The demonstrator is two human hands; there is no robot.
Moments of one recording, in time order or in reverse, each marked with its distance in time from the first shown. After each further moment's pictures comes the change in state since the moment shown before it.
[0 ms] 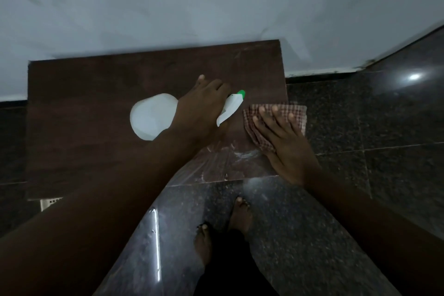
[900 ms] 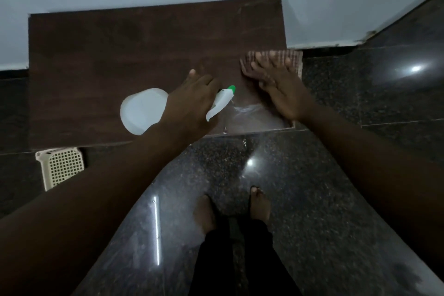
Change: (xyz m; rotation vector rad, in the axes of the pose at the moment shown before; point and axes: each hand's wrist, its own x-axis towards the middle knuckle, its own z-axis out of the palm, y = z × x) left_hand -0.093 0.019 0.025 0.039 0.034 0.014; right_hand 0.020 0.004 -0.017 0.342 0.038 0.040
